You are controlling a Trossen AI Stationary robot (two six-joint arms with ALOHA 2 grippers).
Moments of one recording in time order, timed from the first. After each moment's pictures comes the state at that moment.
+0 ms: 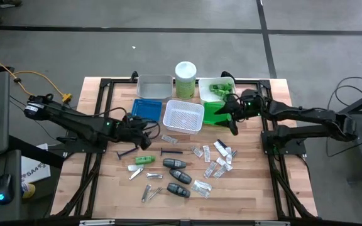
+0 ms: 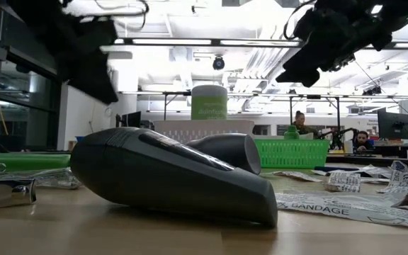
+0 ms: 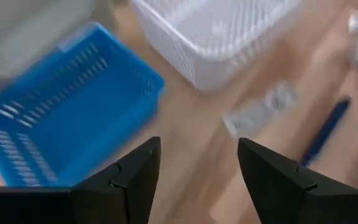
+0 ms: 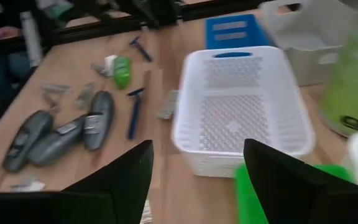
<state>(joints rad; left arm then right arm) -0.22 1.12 0.70 -0.54 -0.57 -0.71 -0.39 0.97 0.56 -0.07 -0.38 -0.02</state>
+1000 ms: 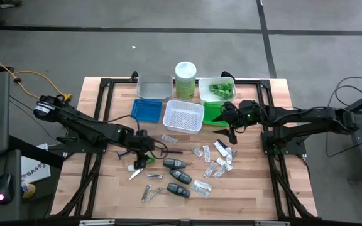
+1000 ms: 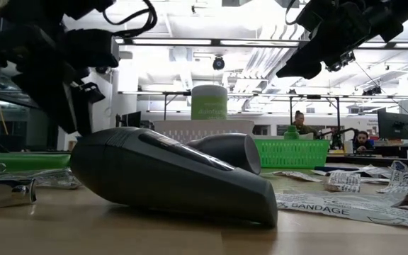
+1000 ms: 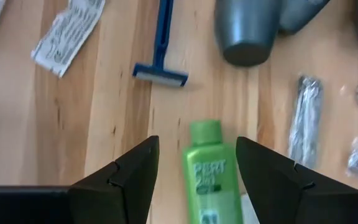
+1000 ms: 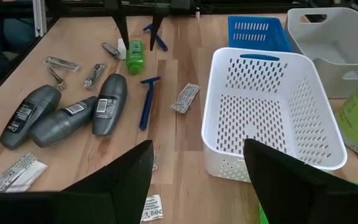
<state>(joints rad) -0.26 1.30 0.70 -0.41 -0.05 -0.34 -0.18 0.97 0.56 -0.07 -0.18 -0.06</state>
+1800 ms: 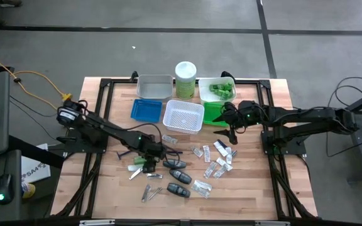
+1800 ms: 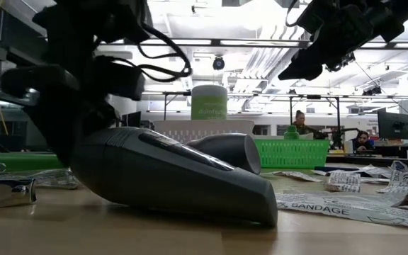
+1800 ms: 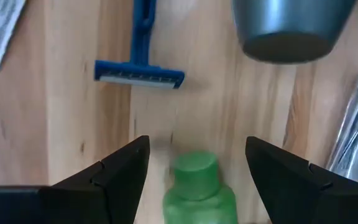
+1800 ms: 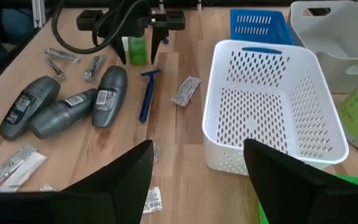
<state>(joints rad) -0.26 1.65 0.92 -0.56 -0.02 -0.35 -0.18 0.97 0.56 -0.10 -0.18 -0.07</state>
